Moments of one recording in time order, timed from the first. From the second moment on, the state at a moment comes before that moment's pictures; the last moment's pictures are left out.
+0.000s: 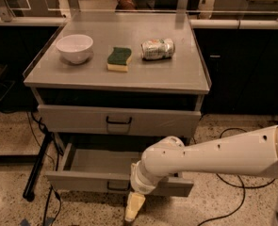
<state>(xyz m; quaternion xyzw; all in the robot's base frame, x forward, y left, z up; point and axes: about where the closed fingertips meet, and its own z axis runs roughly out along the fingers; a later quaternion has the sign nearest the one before) 0.434 0.023 0.495 -0.66 0.72 0.14 0.14</state>
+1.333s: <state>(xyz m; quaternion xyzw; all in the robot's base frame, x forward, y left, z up) 0.464 0.022 0.405 -0.66 0.74 0.14 0.09</state>
